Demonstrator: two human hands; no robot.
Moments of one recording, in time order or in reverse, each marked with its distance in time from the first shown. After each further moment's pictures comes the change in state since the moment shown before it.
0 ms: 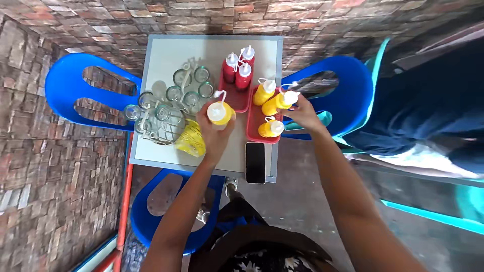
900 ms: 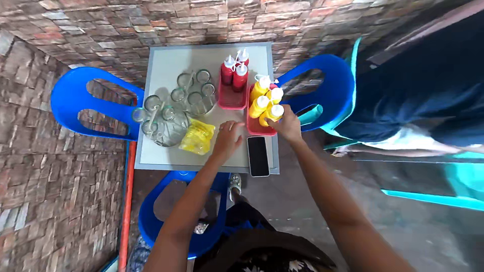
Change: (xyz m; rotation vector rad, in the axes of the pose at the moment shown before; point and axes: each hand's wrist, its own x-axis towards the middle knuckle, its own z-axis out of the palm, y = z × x) left_hand -0.024 -0.021 -0.014 0.486 -0.836 0.025; right_hand -0.067 -0.034 0.065 -0.412 0.269 0.244
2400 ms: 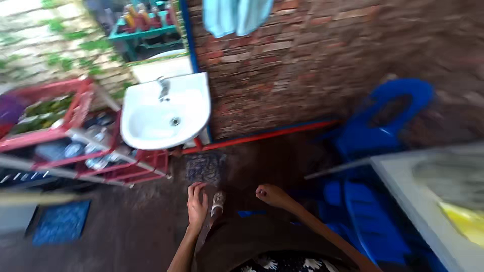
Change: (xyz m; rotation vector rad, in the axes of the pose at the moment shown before) left_hand -0.948 -0.066 0.134 0.099 1.656 -1.065; right_hand -0.717 -0.222 0.346 -0.854 -1.506 -1.181
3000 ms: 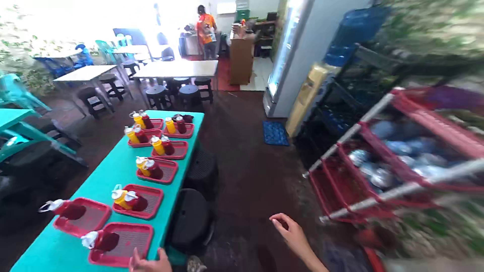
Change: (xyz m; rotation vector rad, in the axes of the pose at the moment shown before) left_hand -0.630 0.107 -0.133 0.781 2.040 -1.603; right_hand -0.091 -0.318 0.418 -0.416 -0.641 -1.032
